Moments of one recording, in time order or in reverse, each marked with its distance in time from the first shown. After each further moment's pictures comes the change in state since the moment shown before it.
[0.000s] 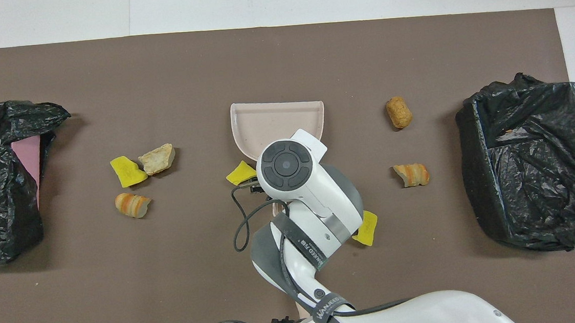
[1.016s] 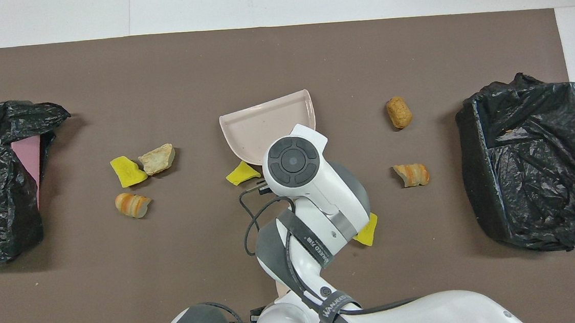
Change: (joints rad) left arm 0.123 -0.047 0.010 0.014 0.000 -0.129 0.001; right arm -0.015 -0.020 -0.008 -0.004 -0.002 -0.012 -0.207
